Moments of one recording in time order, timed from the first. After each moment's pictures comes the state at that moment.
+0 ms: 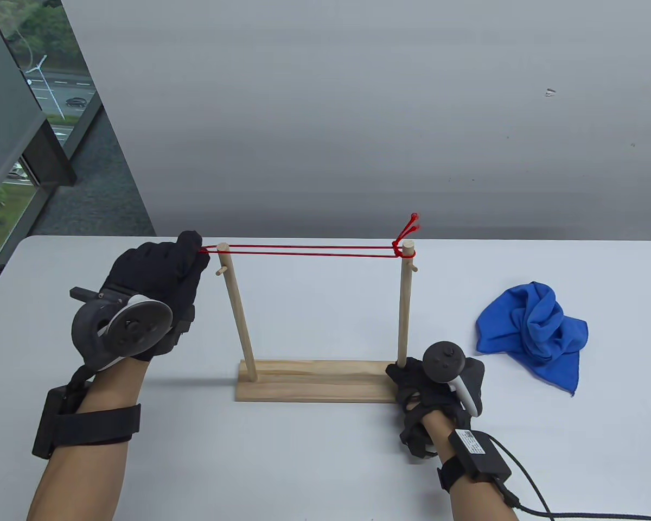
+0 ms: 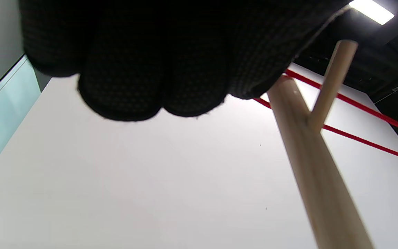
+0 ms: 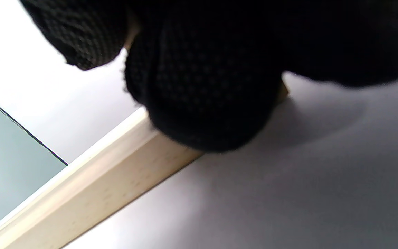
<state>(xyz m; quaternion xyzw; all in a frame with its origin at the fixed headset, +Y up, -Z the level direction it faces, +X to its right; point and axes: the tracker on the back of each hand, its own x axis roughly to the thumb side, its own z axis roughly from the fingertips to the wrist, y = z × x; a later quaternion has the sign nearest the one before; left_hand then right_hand) -0.258 -0.488 -0.348 0.44 -0.16 0.09 0.88 0.170 -0.775 -0.392 -0.04 0.06 0.94 0.33</state>
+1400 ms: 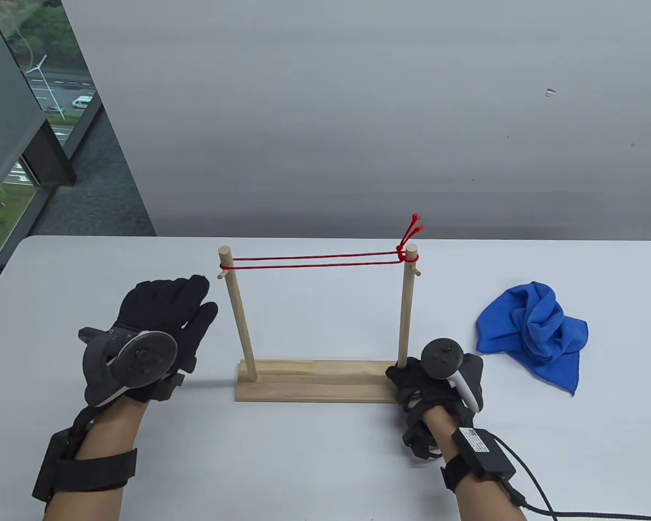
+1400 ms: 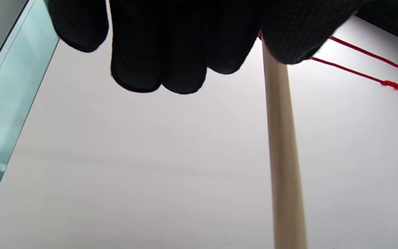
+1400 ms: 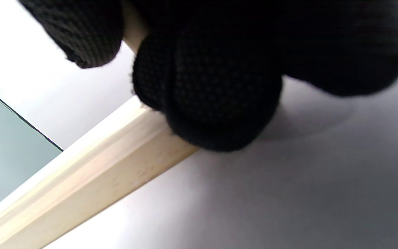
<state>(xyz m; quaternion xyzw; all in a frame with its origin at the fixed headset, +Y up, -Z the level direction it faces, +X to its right) -0.273 -0.562 -0.330 0.29 -0.13 0.09 0.94 0.172 -0.774 -0.392 -0.04 0.10 0.94 0.33</state>
